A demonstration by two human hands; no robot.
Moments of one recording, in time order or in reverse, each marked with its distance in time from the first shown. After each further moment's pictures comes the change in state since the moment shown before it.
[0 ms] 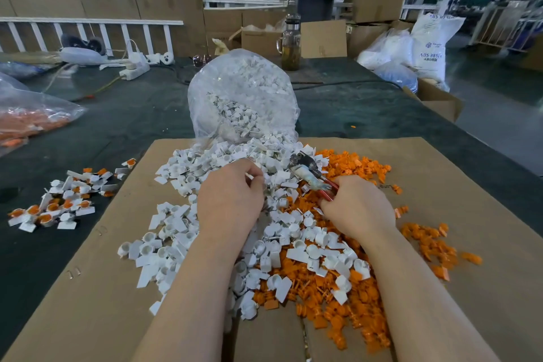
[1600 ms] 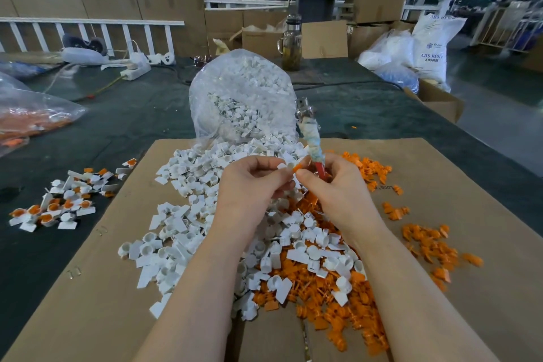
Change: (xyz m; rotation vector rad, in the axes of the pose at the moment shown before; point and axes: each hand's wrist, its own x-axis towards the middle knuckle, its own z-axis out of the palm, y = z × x) left_hand -0.007 0.022 0.000 -0.939 -0.209 -0.251; right_hand -0.008 -0.024 0.000 0.988 0.102 -0.322
